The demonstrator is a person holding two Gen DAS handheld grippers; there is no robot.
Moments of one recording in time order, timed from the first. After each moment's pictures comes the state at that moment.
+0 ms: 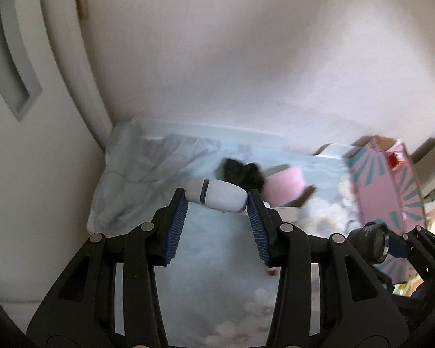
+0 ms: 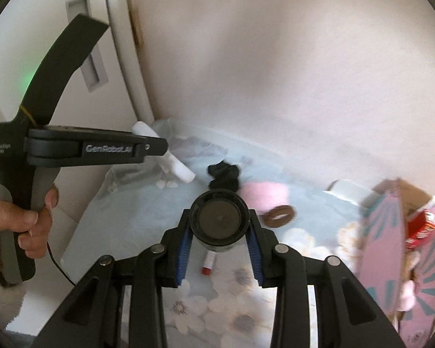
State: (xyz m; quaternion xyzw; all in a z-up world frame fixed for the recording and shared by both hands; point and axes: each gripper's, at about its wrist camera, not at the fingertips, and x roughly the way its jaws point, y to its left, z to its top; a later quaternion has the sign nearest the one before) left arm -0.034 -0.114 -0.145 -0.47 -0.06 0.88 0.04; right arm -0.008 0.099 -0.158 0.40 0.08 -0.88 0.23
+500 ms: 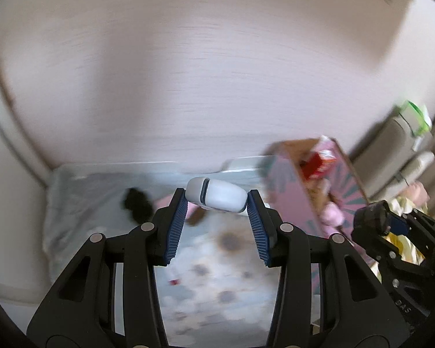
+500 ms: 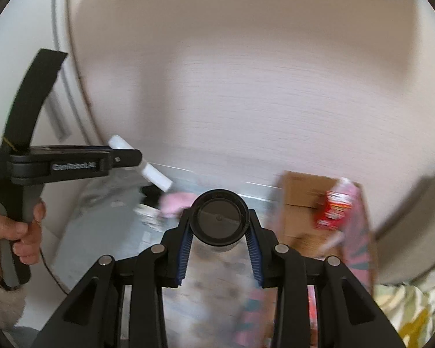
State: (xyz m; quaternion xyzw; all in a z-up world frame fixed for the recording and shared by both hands) left arm -0.022 0.043 -0.095 -0.43 -0.02 0.89 0.16; right arm 0.013 0.247 -0.088 0.37 0.04 -0.92 0.12
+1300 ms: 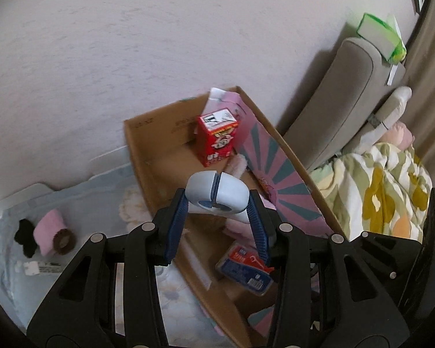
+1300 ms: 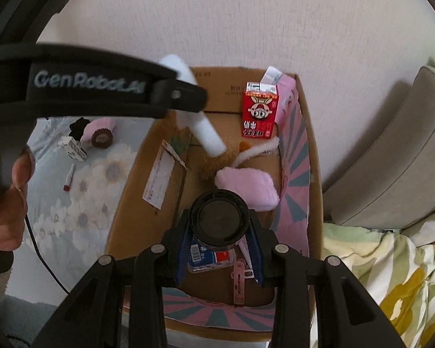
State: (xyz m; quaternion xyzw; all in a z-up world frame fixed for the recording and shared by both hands) left arm -0.043 0.258 -0.162 -0.49 0.07 0.83 0.26; right arm -0.009 0.372 -0.186 0.50 0.02 -0.86 0.09
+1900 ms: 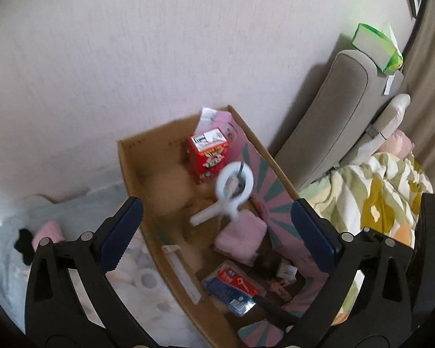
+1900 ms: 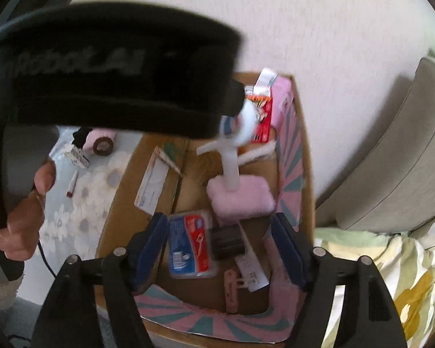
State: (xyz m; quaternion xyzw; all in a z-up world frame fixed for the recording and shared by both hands) left arm -0.042 0.262 -0.141 -0.45 0.07 0.85 0.25; right arm -0.014 0.389 -0.175 0.48 0.00 -0.87 0.10
